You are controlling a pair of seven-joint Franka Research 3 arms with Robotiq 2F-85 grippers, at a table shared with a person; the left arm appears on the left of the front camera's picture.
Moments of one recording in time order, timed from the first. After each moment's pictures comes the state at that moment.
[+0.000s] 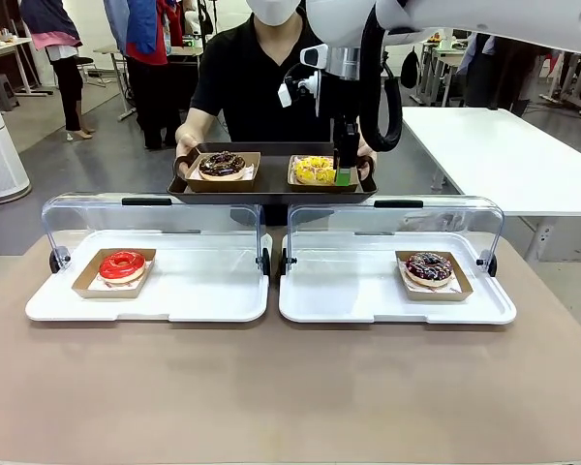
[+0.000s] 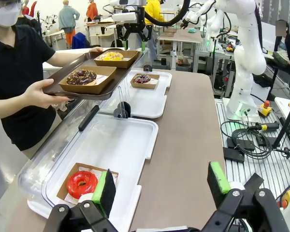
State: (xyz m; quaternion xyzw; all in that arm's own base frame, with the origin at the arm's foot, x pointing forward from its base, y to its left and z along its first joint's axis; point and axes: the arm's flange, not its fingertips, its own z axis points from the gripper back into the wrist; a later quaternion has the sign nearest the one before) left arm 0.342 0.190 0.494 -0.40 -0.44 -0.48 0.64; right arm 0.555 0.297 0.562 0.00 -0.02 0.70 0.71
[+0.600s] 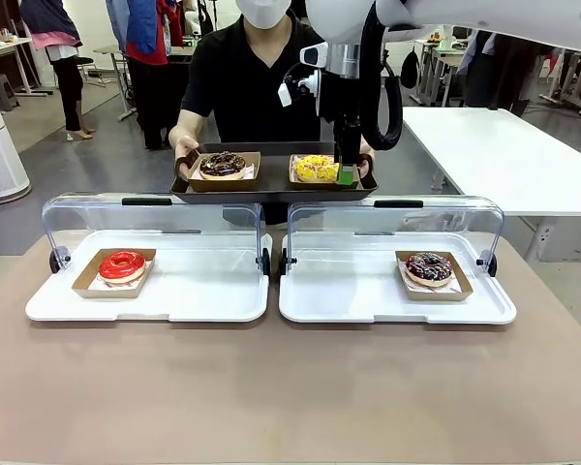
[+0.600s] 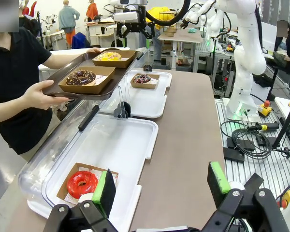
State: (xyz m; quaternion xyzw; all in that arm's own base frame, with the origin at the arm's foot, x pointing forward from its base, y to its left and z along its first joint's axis) left arm 0.342 0.190 0.494 -0.40 -0.44 -0.48 0.64; right arm 0.548 0.297 0.568 0.00 -0.01 0.70 0.71
